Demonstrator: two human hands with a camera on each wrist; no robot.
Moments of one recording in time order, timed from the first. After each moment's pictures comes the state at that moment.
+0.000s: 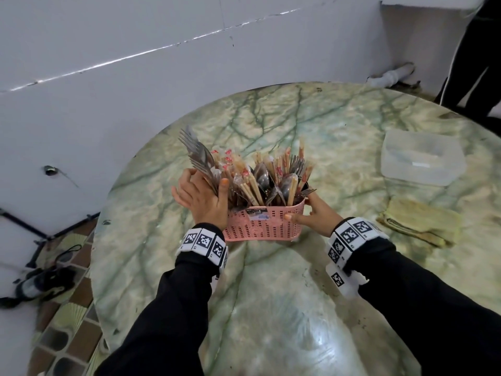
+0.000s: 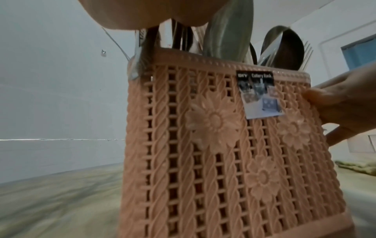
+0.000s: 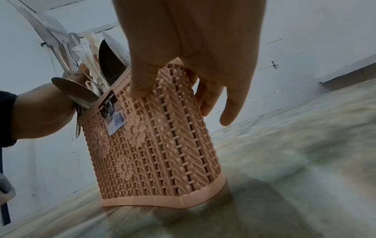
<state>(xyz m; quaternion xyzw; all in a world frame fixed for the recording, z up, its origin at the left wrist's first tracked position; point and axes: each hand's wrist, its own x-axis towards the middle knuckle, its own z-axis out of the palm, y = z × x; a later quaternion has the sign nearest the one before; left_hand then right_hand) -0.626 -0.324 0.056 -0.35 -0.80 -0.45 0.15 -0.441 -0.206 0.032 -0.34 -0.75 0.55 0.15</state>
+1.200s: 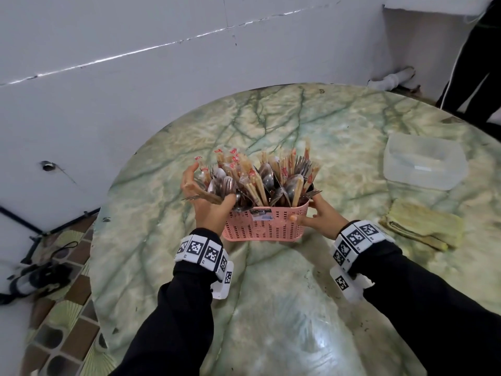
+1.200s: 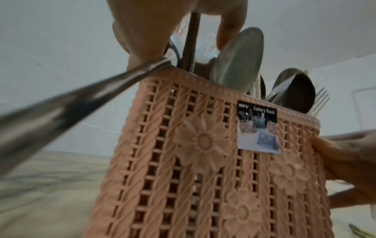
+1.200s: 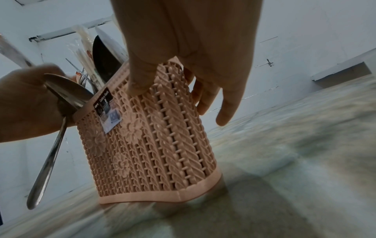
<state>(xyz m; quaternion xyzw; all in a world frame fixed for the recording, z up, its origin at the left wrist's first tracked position) -0.631 -0.340 0.059 -0.32 -0.68 -0.65 -0.08 -0.439 -0.205 0.029 -0.33 -0.75 0.55 0.16</state>
